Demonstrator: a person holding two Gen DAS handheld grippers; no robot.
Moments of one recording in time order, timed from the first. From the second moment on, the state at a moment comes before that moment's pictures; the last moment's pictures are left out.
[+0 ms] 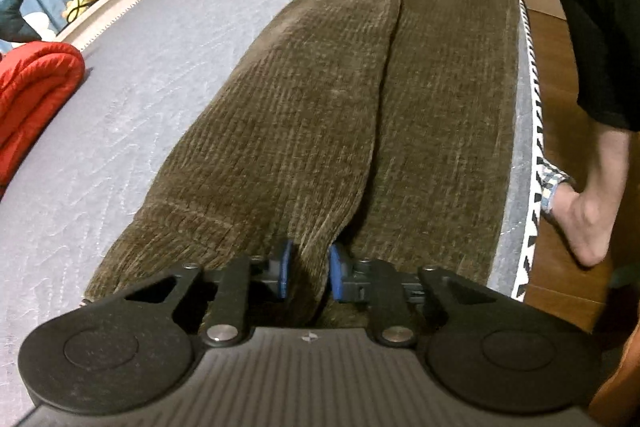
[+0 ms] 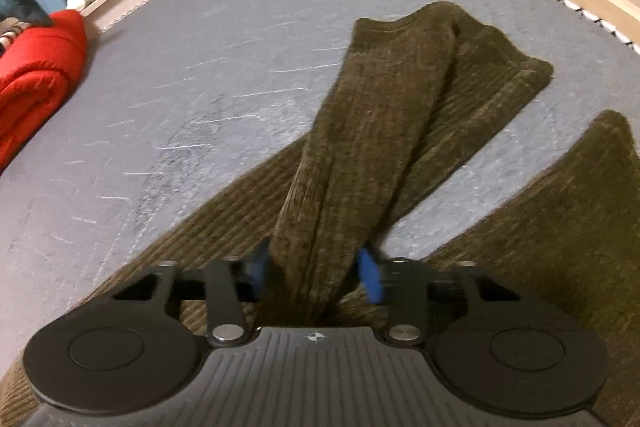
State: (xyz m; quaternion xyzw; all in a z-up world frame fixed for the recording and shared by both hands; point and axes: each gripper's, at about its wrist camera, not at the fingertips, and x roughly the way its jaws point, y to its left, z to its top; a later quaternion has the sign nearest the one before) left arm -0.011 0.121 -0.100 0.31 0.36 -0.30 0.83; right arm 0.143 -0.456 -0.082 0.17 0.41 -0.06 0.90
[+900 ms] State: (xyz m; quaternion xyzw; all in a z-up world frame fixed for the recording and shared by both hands) left arm -0.070 0.184 -0.002 0.20 0.30 -0.39 0.85; right arm -0.054 -0.559 -0.018 0.28 0.39 -0.16 0.86
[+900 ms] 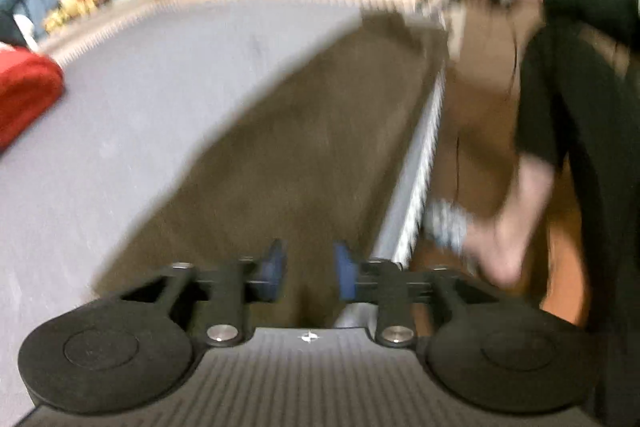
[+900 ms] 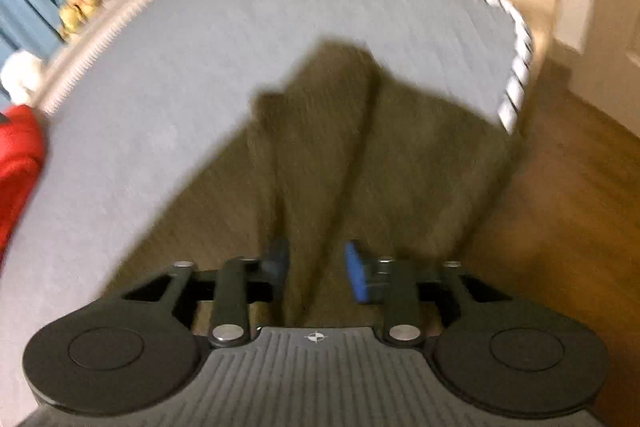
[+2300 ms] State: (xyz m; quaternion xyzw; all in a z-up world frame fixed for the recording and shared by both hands) left arm 0.073 0.062 -0.024 0.06 0.37 -0.22 0.90; right arm -0.074 -0.684 -0.064 0.35 0.37 -0.24 0.83
